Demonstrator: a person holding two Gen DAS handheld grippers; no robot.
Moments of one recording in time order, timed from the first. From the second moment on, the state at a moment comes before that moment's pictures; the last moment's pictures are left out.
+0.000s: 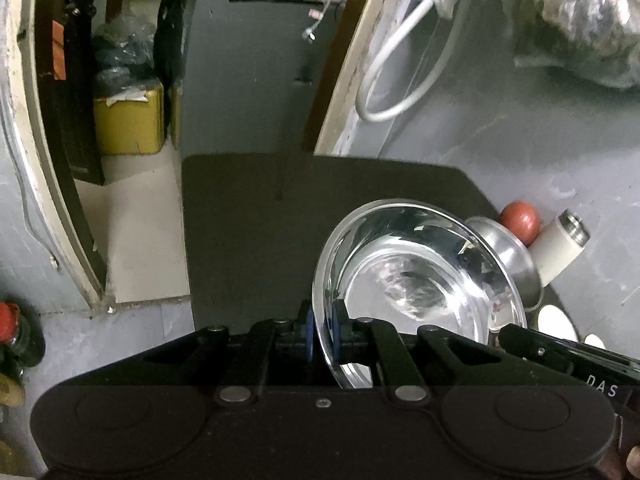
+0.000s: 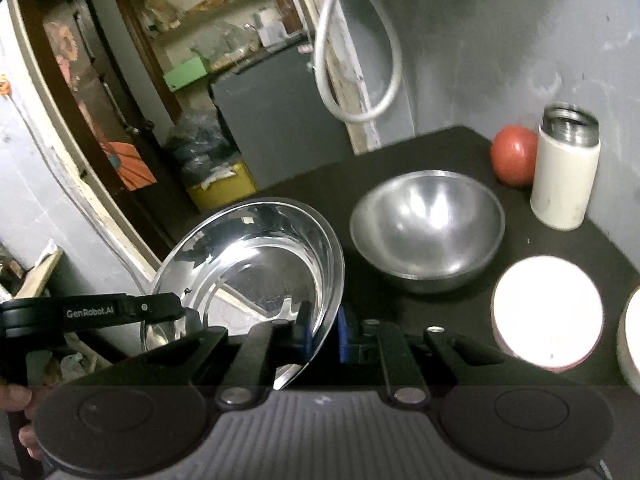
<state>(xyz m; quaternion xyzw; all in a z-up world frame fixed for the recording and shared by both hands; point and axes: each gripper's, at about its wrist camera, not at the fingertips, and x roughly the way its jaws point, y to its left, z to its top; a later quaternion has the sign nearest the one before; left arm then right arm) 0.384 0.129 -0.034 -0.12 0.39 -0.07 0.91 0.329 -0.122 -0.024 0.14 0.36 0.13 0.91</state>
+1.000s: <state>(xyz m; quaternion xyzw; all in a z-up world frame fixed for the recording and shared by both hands) 0.223 0.100 -0.040 -0.07 0.50 0.00 0.86 0.207 -0.140 -0.027 0.07 0.46 0.25 0.85</state>
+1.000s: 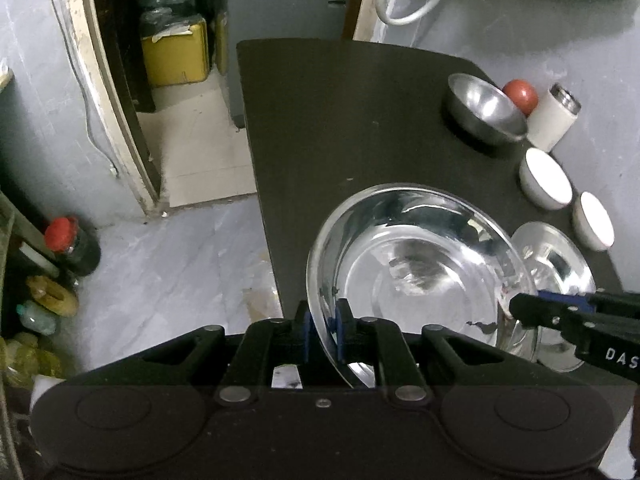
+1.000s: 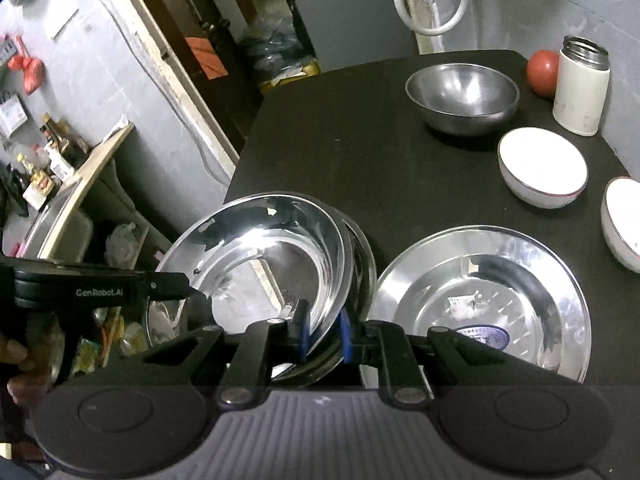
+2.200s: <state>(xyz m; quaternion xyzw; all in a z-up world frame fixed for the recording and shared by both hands) 0.248 0.068 -0.063 0.02 0.52 -0.01 0.85 0.208 -0.107 -0.030 -0.05 0.46 0.21 0.86</state>
